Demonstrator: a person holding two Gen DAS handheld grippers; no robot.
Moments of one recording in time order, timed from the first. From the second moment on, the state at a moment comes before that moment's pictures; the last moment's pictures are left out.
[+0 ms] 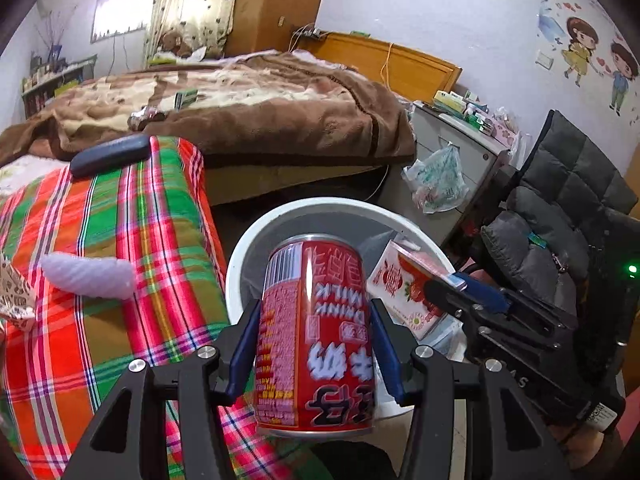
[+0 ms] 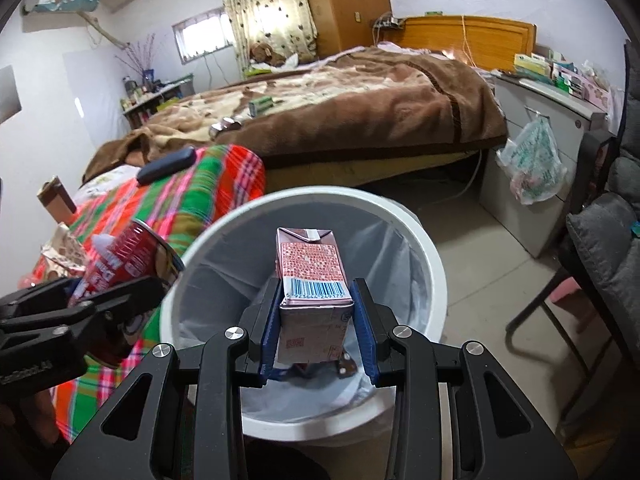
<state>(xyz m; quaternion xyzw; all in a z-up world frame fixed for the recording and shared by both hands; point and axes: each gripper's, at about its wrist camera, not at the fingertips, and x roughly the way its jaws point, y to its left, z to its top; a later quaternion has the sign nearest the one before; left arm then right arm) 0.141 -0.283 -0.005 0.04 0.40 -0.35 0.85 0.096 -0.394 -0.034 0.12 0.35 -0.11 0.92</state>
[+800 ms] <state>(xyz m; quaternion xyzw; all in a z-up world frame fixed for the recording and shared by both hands) 0.122 -0.218 0.019 0.02 0.37 -0.30 0.88 0.079 -0.370 -0.015 0.13 0.32 -0.09 0.93</state>
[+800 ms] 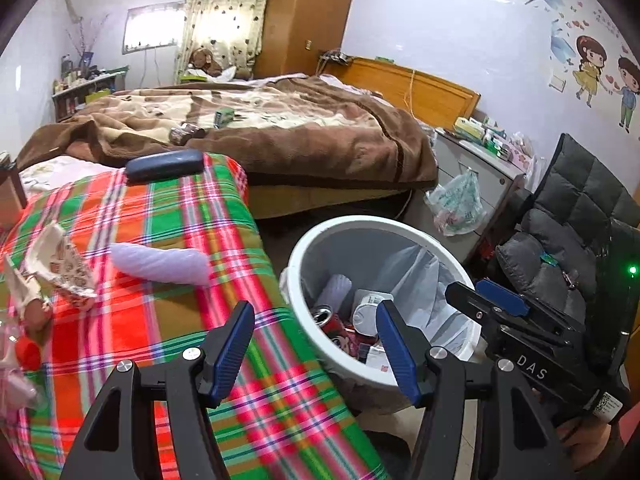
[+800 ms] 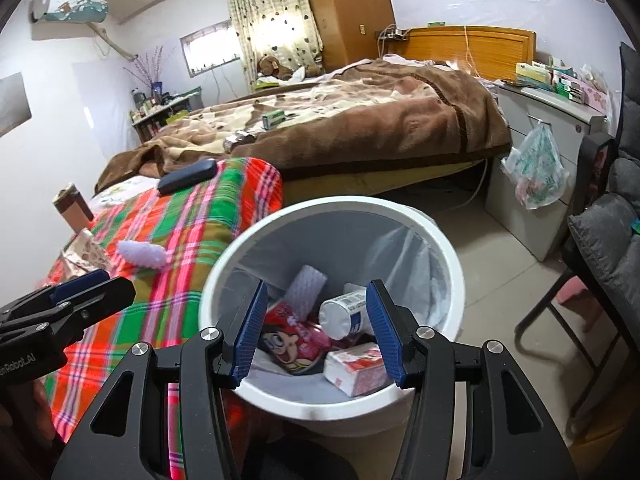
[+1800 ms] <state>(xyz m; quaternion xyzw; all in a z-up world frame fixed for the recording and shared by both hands) 0.114 -0.017 0.021 -0.05 0.35 -0.11 0.93 0.116 -0.271 -0.005 0.06 0.32 0.04 0.94</state>
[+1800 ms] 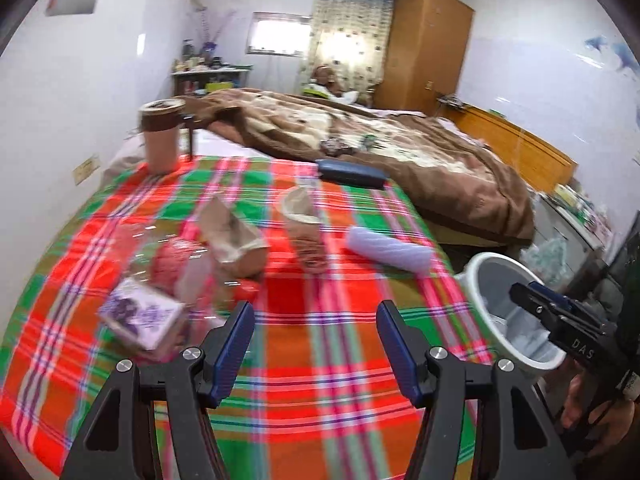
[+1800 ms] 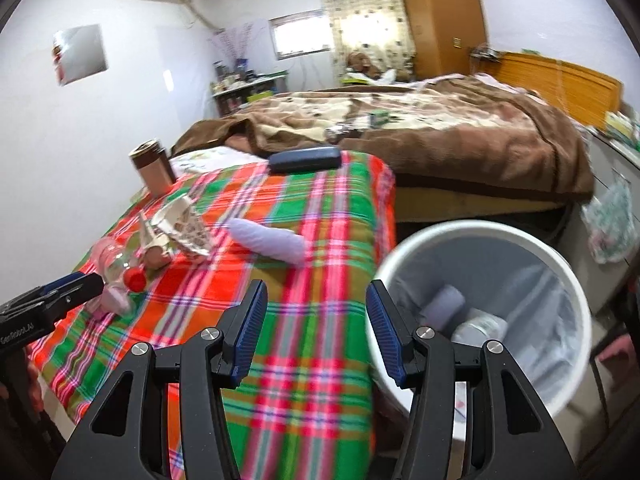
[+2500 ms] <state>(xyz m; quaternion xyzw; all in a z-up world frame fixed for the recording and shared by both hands) 0.146 0.105 -0.009 -0.14 0.39 0.03 0.91 0.216 -0.224 -0.030 -0.03 0.37 0.12 0.92</state>
